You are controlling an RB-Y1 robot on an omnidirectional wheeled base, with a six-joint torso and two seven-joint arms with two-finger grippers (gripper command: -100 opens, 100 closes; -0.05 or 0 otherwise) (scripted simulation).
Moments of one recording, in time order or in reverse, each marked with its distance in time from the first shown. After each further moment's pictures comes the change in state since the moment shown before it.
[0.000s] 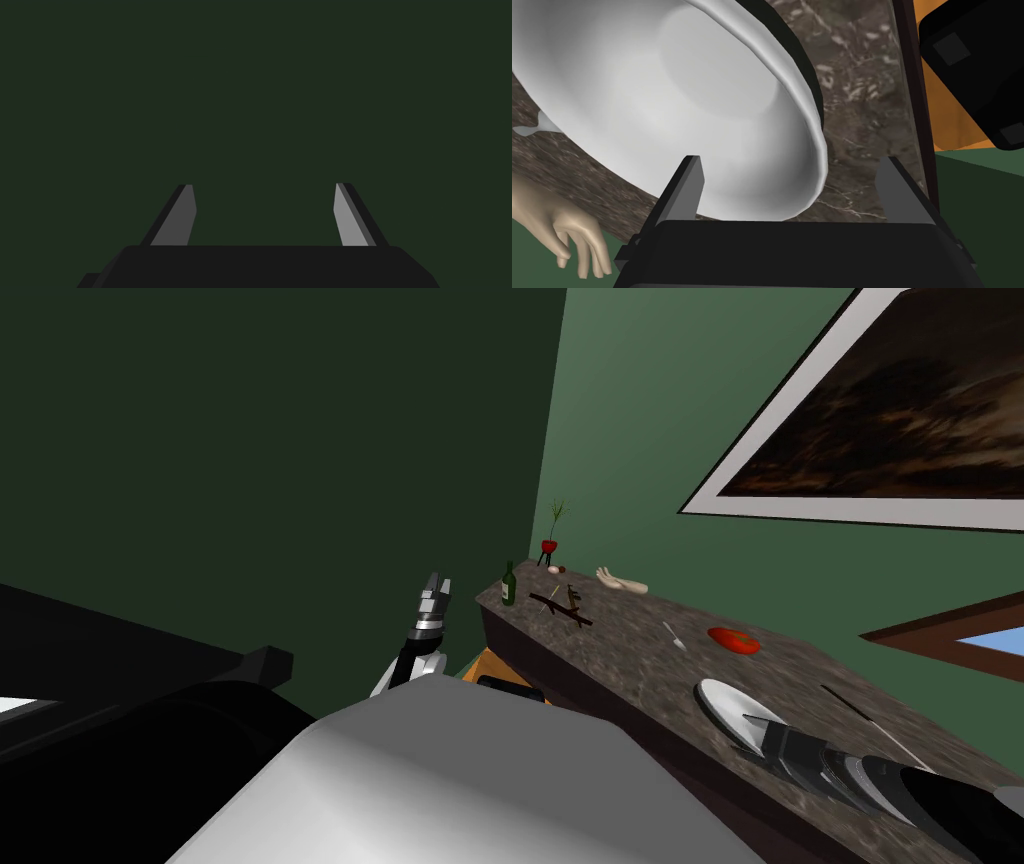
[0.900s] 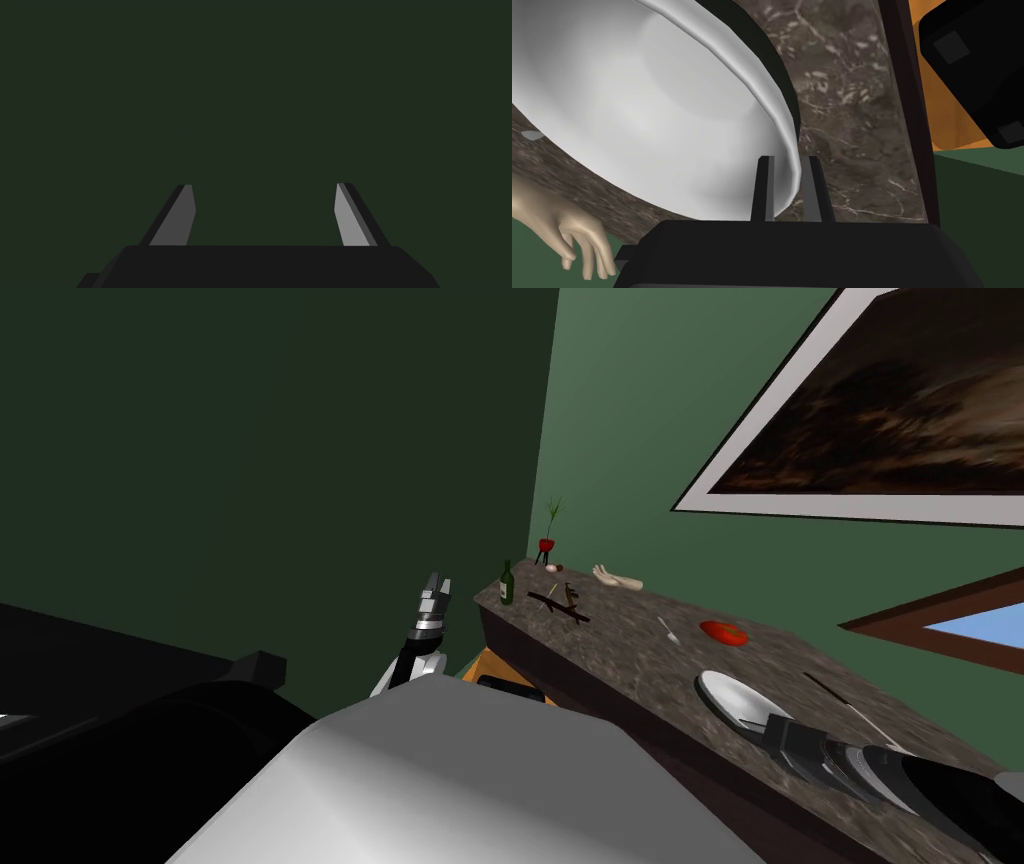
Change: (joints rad) left arm 0.000 0.000 0.000 0.000 0.000 0.000 0.000; right arm -0.027 -0.026 0.001 0.019 0.004 -0.038 -0.012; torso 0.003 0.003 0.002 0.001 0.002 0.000
